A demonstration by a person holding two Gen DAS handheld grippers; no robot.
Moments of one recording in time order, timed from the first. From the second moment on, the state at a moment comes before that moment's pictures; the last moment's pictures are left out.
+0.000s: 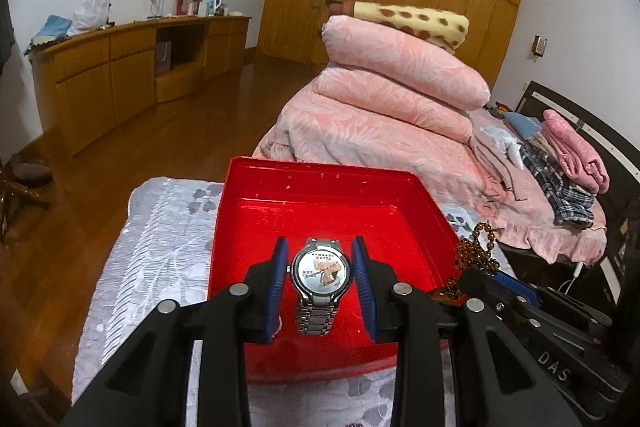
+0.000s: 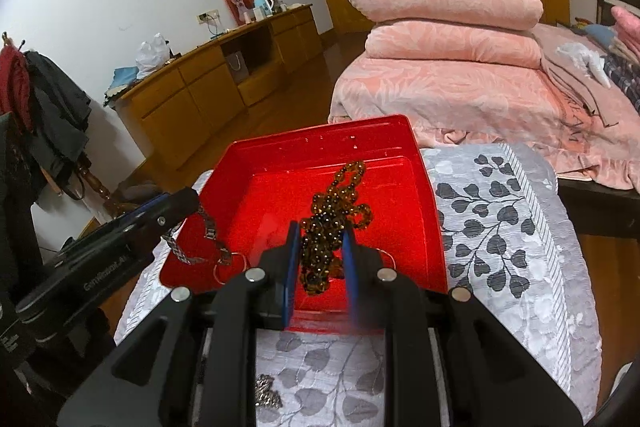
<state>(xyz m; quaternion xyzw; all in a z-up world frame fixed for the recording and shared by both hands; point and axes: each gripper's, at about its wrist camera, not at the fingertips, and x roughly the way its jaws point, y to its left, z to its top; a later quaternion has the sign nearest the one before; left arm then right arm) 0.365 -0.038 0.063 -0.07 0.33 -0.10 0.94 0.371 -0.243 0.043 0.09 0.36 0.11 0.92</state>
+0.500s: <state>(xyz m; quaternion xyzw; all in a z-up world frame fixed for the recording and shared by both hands) 0.373 -0.037 0.046 -0.07 0.35 -0.08 0.93 0.378 -0.244 0.028 0.08 0.37 0.09 0.92</state>
